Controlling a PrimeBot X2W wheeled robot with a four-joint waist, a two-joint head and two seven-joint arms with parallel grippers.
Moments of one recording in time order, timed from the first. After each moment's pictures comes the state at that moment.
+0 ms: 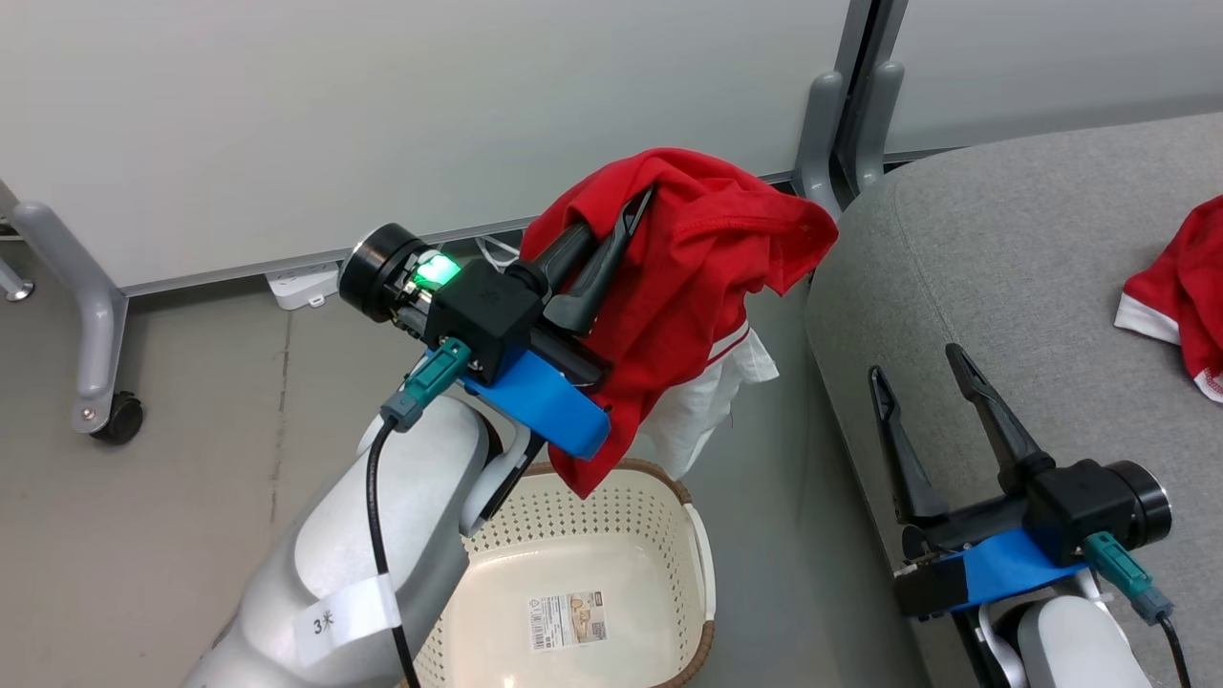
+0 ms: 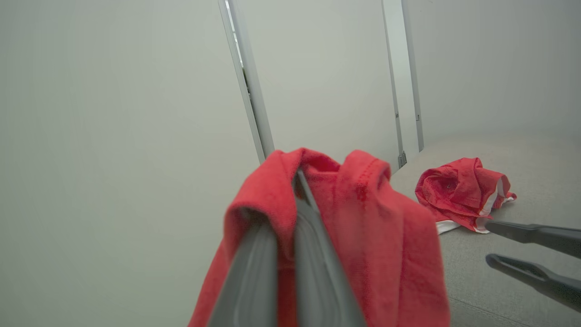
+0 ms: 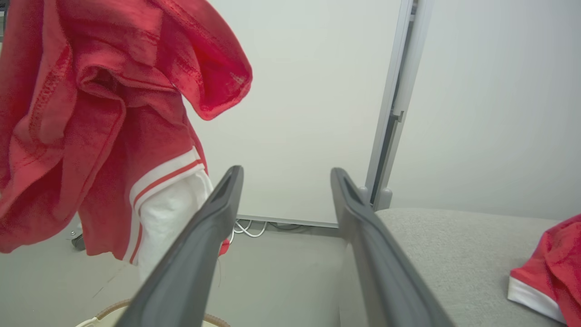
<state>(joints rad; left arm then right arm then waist) -0.68 0.15 -0.63 0.34 -0.32 -0.13 -0.26 -0.18 -0.08 0.07 0.16 0.03 0.13 -0.26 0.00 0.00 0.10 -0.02</state>
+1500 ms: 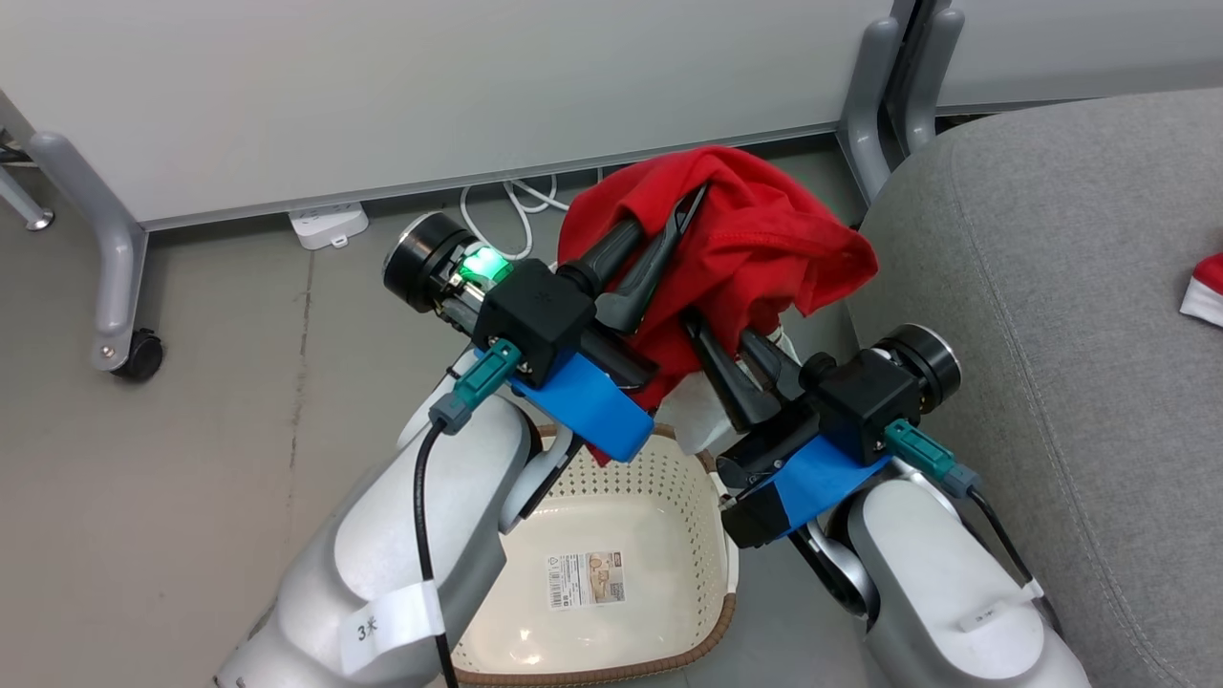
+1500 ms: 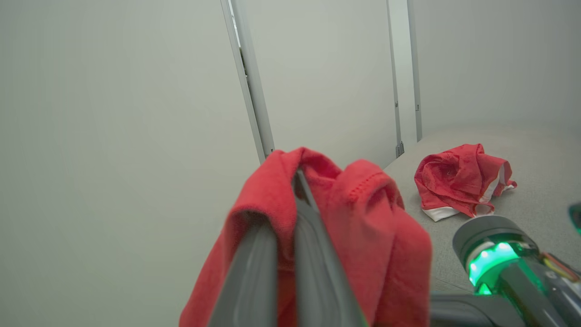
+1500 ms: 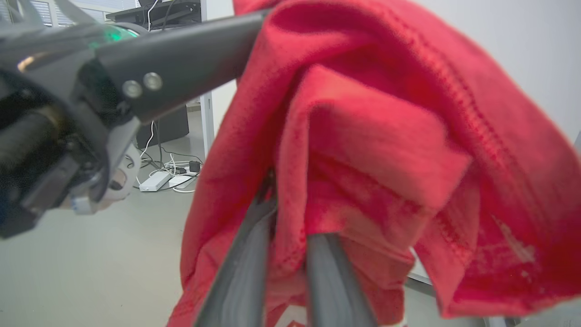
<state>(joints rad) -0.70 0.10 -0.66 0.35 -0.29 -0.13 -0.26 -0.51 -0.05 0.44 0.34 0.14 0.13 -0.26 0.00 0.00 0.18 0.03</state>
